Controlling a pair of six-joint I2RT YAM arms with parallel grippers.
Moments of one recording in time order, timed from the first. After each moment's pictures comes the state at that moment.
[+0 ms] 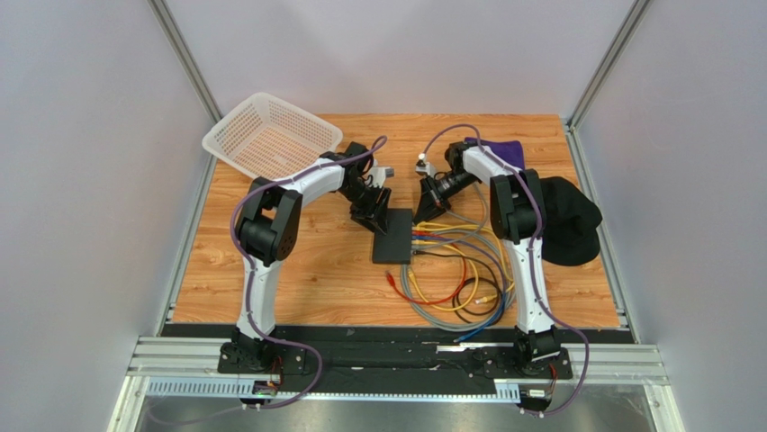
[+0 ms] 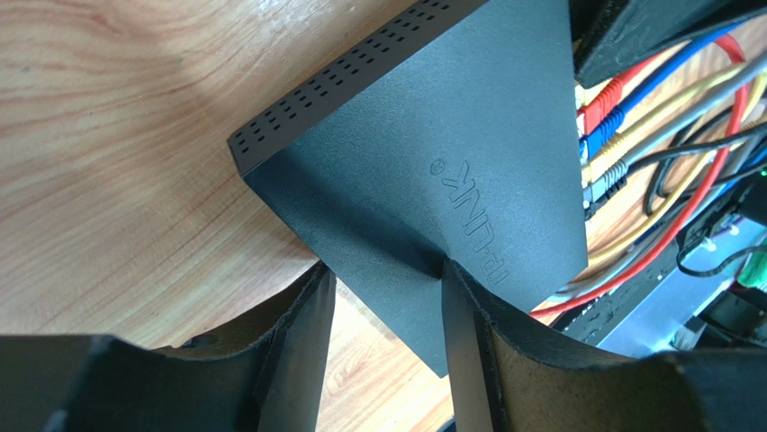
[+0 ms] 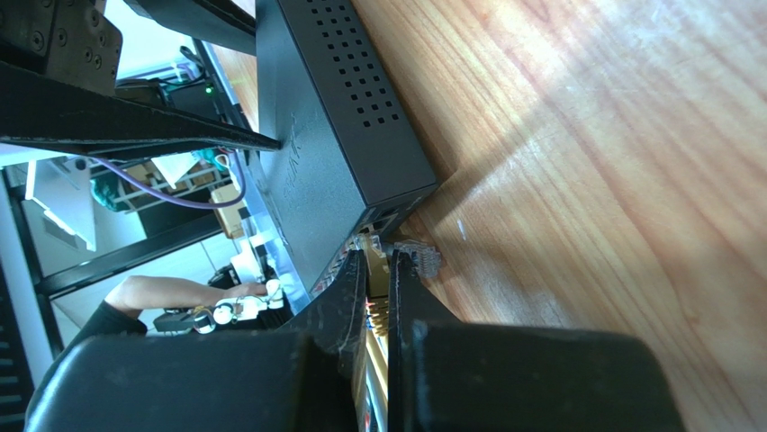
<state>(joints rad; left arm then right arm) -0.47 2.15 1.61 -0.78 0.56 -0.06 0.24 2.50 1.99 -1.20 -1.01 -0.24</state>
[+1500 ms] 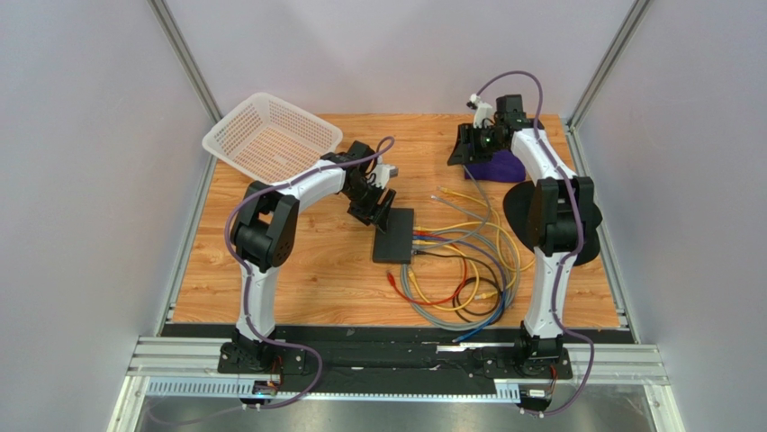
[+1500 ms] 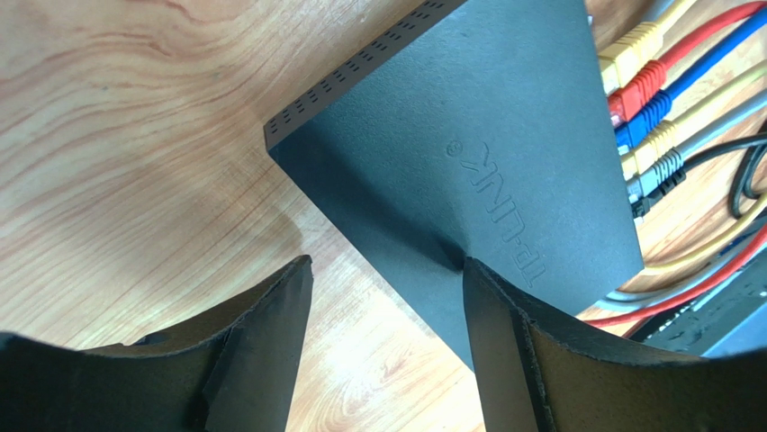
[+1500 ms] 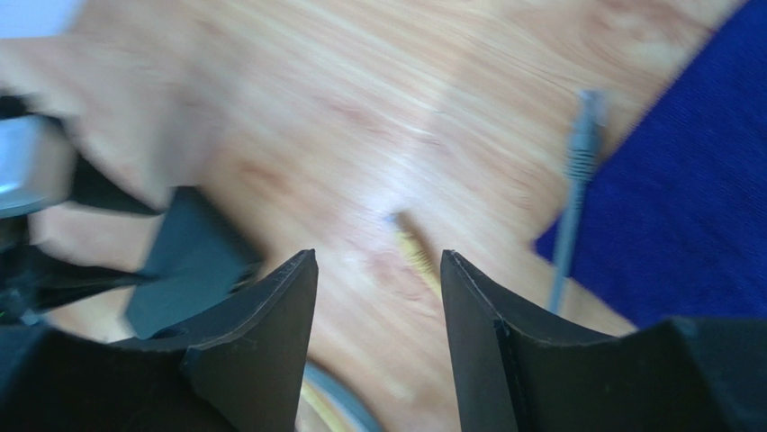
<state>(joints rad) -0.50 2.09 1.58 -0.74 0.43 0.03 0.07 2.20 1.91 -0.67 -0.58 -0.07</state>
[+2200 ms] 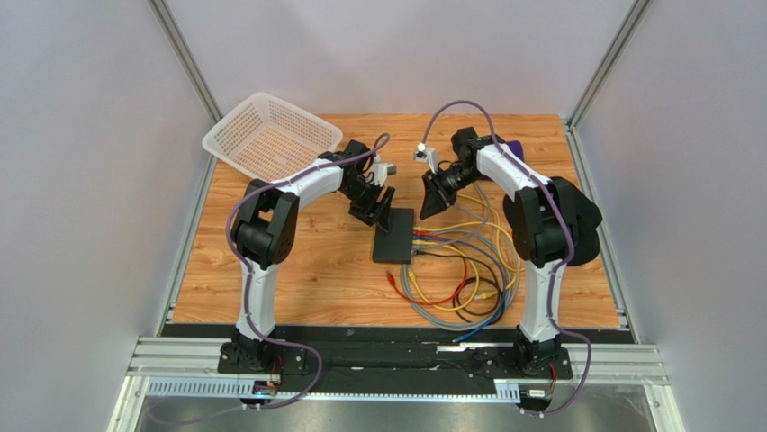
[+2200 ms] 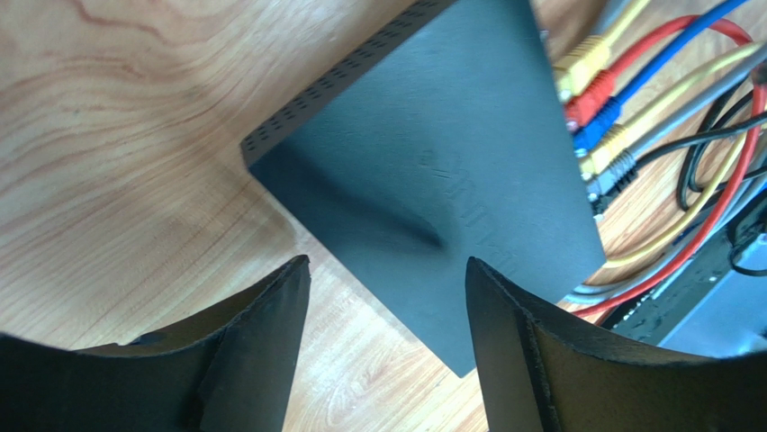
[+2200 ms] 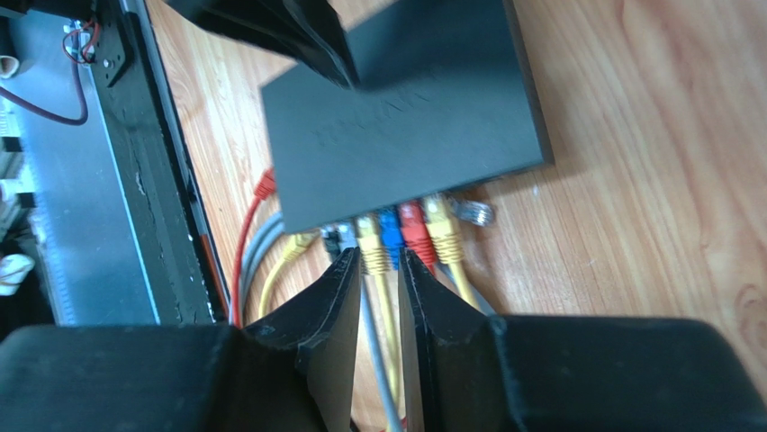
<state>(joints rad) -0.47 2.10 1.59 -0.73 0.52 0.02 0.28 2.07 1.69 -1.01 -0.91 -0.59</state>
